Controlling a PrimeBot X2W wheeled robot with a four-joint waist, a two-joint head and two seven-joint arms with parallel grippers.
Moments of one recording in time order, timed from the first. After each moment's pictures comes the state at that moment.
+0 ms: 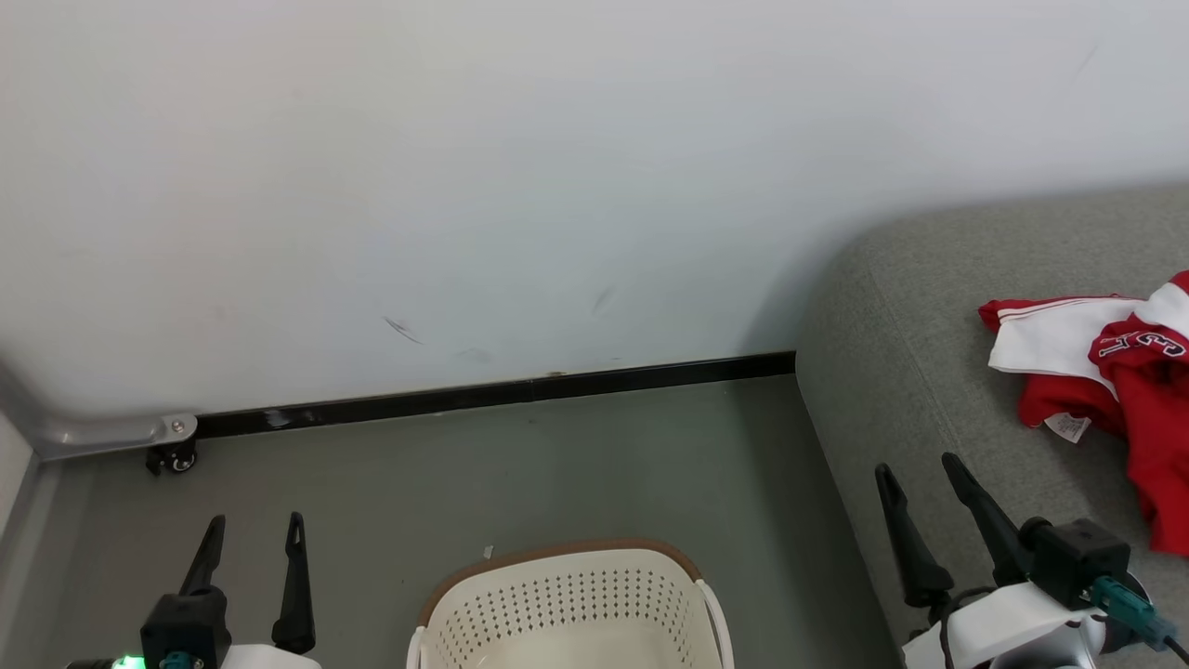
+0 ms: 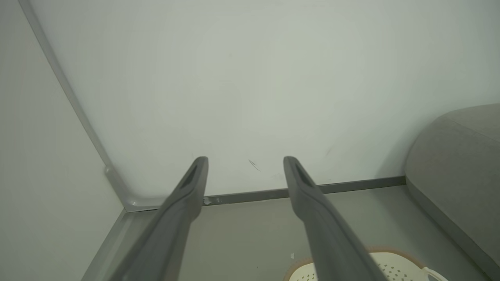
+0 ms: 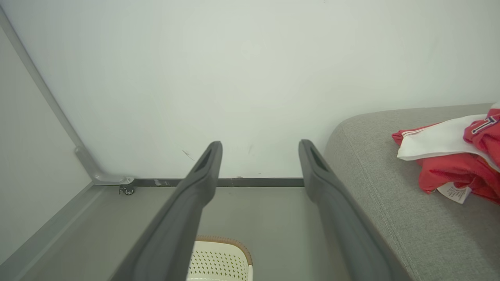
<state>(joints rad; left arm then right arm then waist) -0.01 0.18 -0.17 0.20 -0.31 0.22 -0.25 0.02 -0.05 0.03 0.11 0.12 0.13 -0.25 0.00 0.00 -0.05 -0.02</state>
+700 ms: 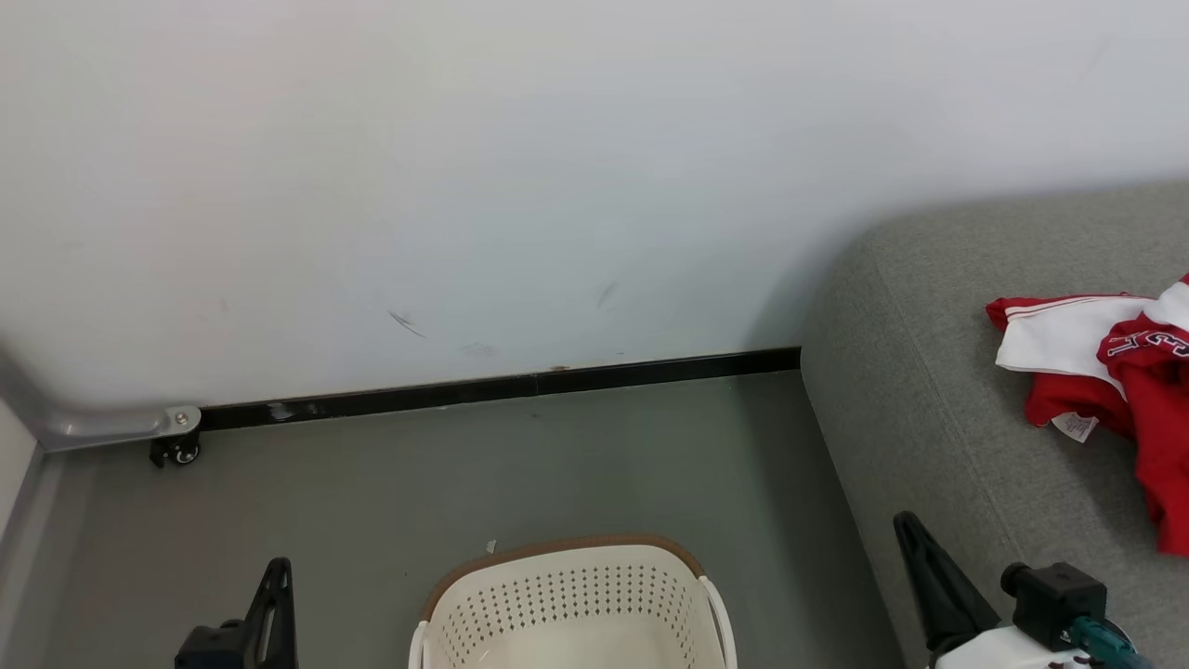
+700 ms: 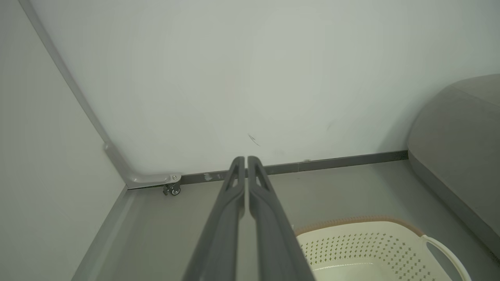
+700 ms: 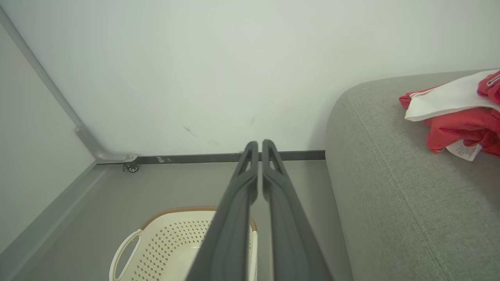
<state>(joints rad) 0.02 0.15 -0.18 0.26 -0.27 0.22 -0.25 0.07 -0.03 0.04 0.15 0.11 0.13 -0.25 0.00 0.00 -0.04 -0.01</state>
